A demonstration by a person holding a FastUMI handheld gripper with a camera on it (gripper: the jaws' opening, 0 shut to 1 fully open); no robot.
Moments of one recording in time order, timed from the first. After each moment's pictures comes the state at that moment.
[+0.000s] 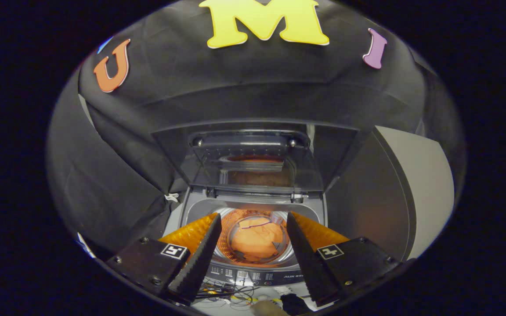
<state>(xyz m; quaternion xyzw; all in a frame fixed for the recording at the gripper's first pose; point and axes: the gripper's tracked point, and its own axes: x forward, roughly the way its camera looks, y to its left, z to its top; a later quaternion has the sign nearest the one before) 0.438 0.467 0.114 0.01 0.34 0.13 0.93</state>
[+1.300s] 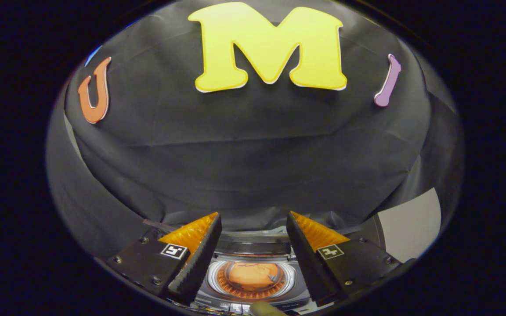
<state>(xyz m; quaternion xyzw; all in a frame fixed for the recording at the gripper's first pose) 0.561 0.496 0.215 -0.01 0.26 0.08 0.96</state>
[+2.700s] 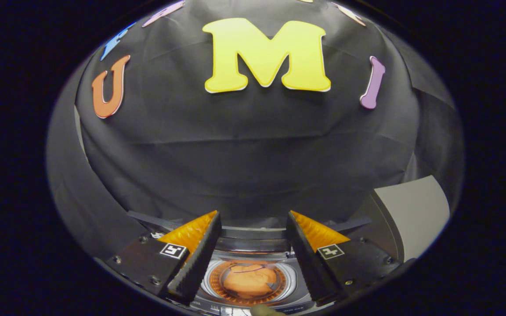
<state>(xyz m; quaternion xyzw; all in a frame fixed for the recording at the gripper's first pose) 0.512 0.484 0.174 0.00 0.17 0.09 0.98</state>
